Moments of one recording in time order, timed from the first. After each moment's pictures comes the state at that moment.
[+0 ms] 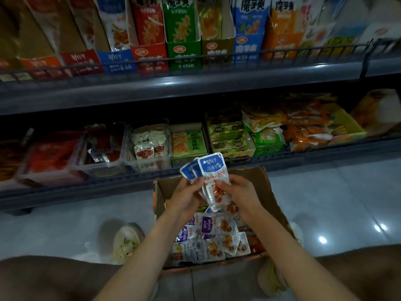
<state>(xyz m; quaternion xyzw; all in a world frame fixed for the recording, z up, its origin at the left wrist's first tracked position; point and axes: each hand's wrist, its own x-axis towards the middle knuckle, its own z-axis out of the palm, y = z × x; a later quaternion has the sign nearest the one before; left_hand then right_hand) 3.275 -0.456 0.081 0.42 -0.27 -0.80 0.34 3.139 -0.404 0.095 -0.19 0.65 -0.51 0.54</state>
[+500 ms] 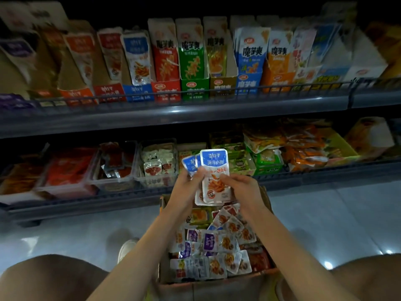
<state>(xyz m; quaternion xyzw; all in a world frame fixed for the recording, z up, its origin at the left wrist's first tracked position) 3.284 -0.470 0.155 0.40 -0.48 -0.67 0.40 3.147 -0.423 0.162 -0.22 0.64 -0.56 0.49</state>
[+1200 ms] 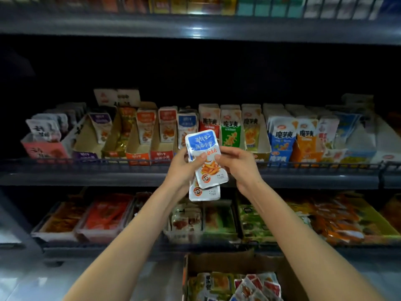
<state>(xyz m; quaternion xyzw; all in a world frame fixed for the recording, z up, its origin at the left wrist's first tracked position) 3.345 -0.588 0.322 0.37 -0.48 -0.60 0.52 3.206 -0.555 0.342 -0.42 0.51 -0.59 0.46</state>
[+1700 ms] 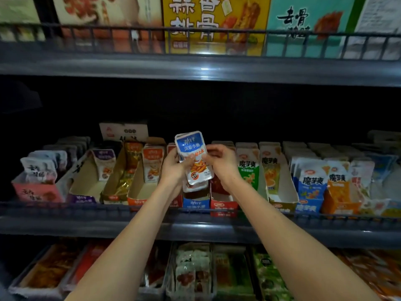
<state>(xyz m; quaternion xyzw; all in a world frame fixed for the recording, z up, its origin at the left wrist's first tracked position) 3.368 -0.715 0.361 0.36 -0.48 -0.52 0.61 3.246 -0.705 0.375 -0.53 0.51 -0.59 0.34</state>
